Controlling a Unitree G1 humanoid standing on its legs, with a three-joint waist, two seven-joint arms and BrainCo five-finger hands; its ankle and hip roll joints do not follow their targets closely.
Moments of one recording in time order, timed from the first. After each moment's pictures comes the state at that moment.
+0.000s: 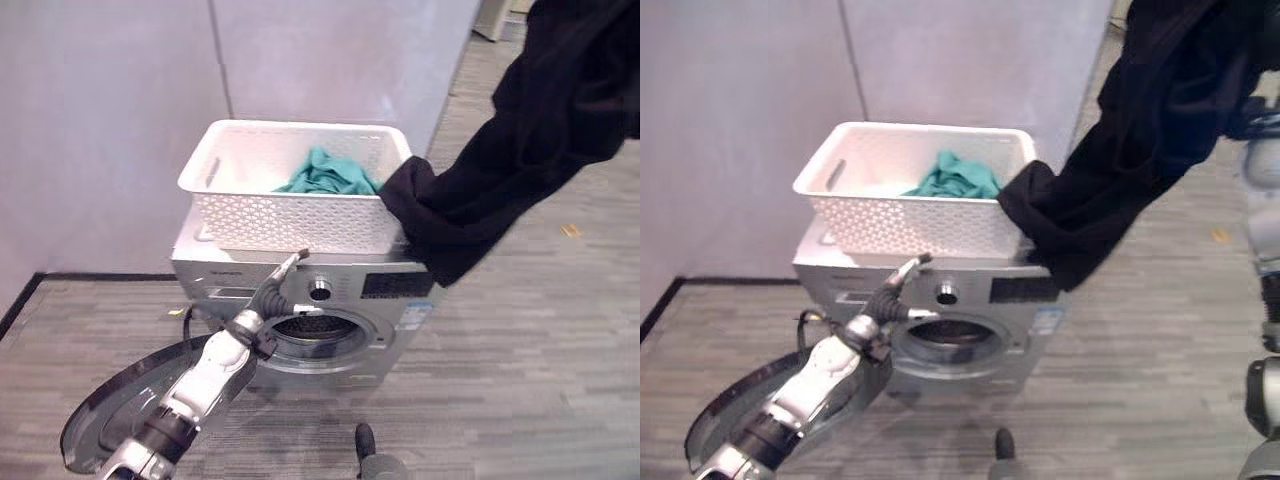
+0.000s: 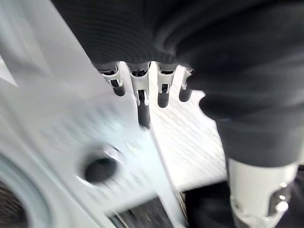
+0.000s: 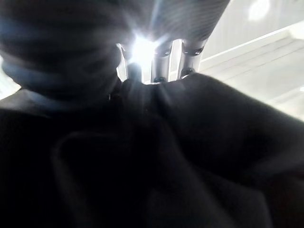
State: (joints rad) left arm -0.26 0.42 -0.46 0.10 -0.16 -0.13 0.01; right arm -0.81 -1.01 0.07 0.21 -0.15 0.00 -0.49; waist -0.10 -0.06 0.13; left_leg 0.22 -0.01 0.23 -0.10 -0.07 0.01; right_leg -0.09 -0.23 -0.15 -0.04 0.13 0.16
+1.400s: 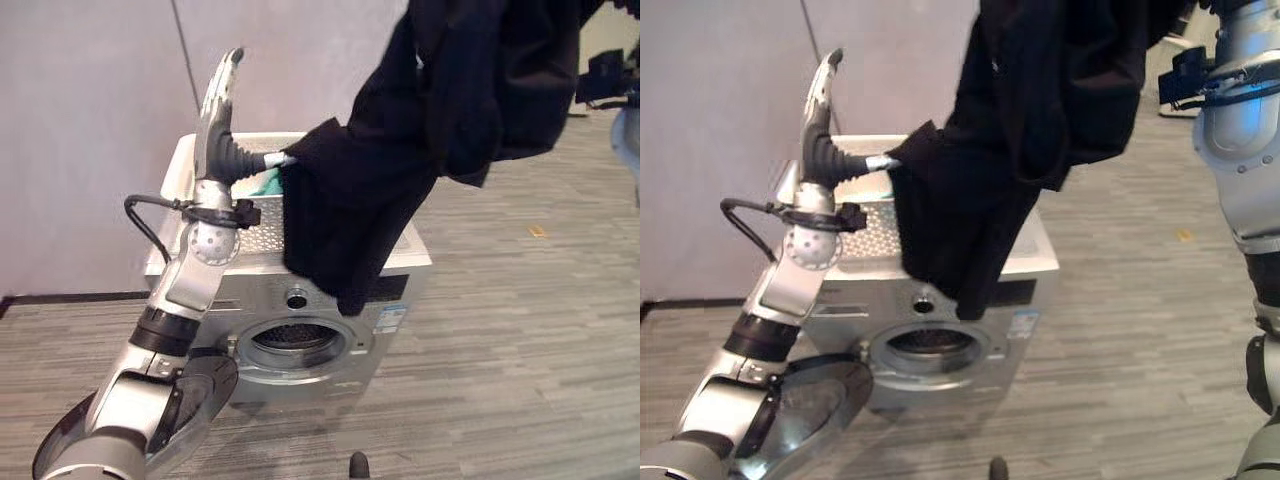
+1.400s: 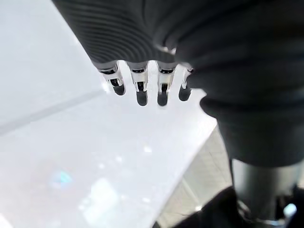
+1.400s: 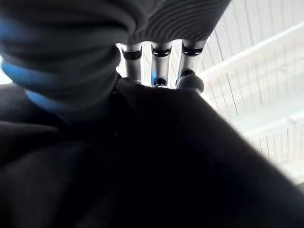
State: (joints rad) left arm -0.62 0.43 -0.20 0.07 0.24 -0.06 0.38; right arm -1.02 -1.07 0.27 0.04 -0.11 -0.07 -0.38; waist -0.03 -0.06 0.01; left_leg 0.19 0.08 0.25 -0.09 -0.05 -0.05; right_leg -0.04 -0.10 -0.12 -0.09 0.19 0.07
